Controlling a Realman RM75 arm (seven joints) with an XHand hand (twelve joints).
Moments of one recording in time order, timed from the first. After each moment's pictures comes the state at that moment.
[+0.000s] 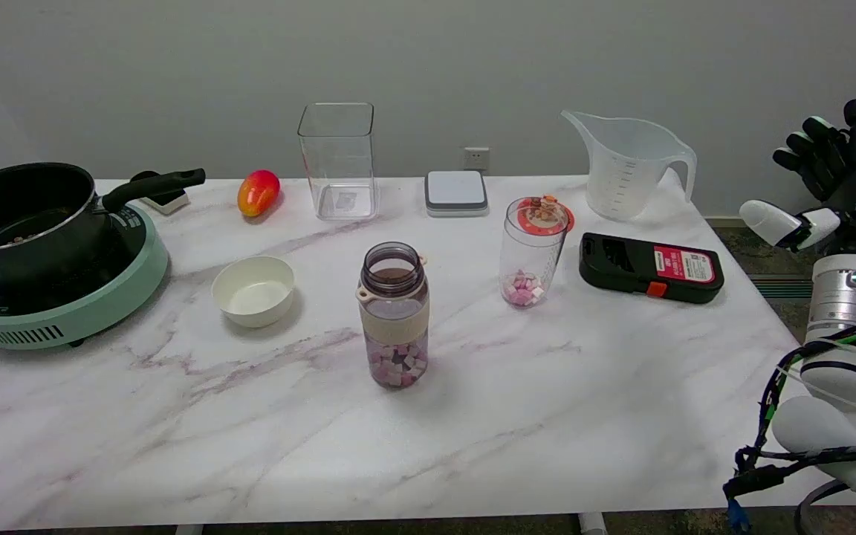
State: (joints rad) arm -0.23 -0.90 -1.57 1.31 1.37 1.05 0.89
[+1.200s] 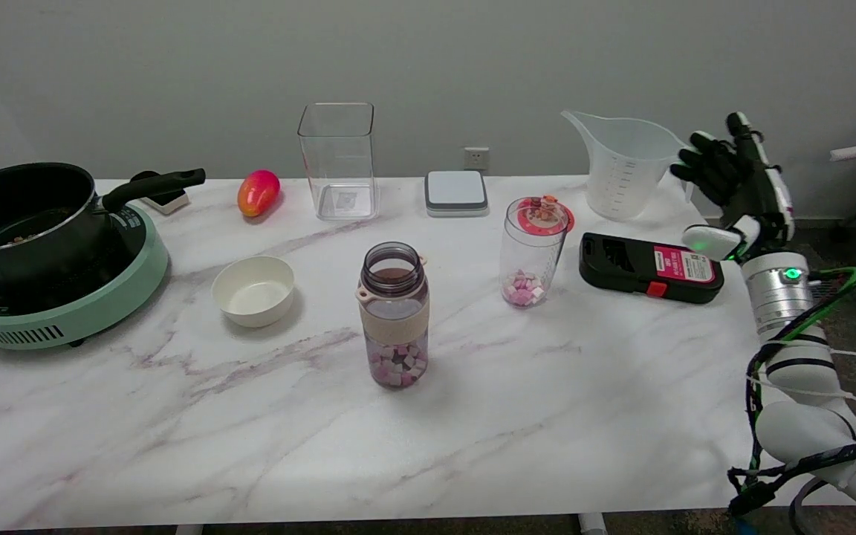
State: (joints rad) arm -0.18 -0.88 -1.64 1.24 1.12 0.86 1.20
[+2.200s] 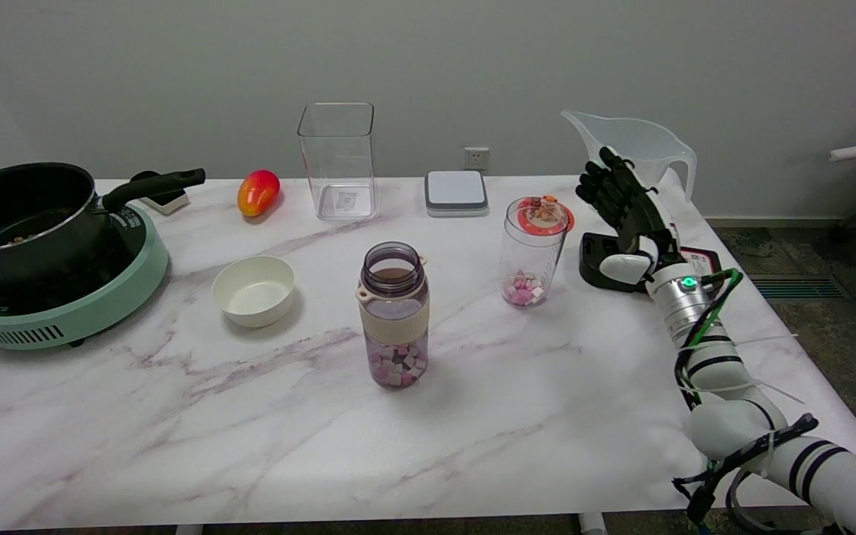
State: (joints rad) arm 0.04 -0.96 -1.88 1.07 0.92 0.79 1.36
